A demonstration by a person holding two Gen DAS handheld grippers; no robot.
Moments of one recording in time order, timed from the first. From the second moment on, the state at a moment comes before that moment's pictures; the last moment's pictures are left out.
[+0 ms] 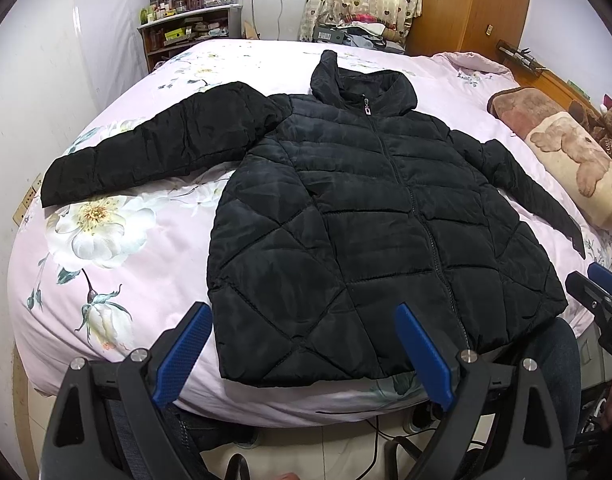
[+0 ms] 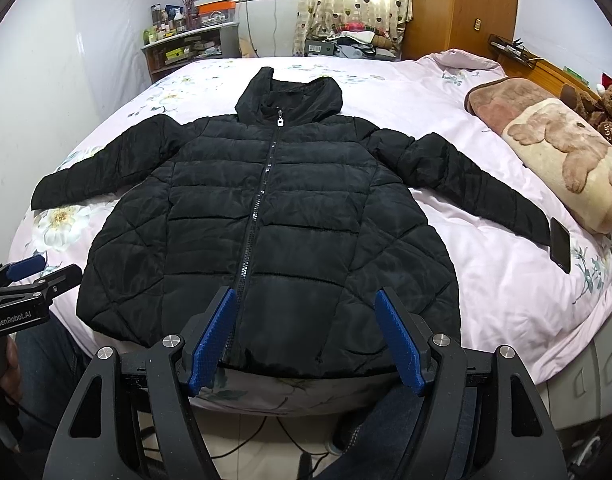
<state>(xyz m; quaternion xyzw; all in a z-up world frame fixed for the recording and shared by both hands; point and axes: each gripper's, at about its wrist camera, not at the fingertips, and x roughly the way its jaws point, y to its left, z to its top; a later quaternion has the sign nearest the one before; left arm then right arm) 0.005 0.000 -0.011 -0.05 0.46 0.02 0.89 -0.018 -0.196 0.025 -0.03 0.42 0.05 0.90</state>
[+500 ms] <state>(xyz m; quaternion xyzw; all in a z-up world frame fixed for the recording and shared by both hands) -0.002 -0.002 -0.017 -0.04 0.46 0.02 0.88 -0.015 -0.197 0.021 -0.02 0.43 0.05 0.90</state>
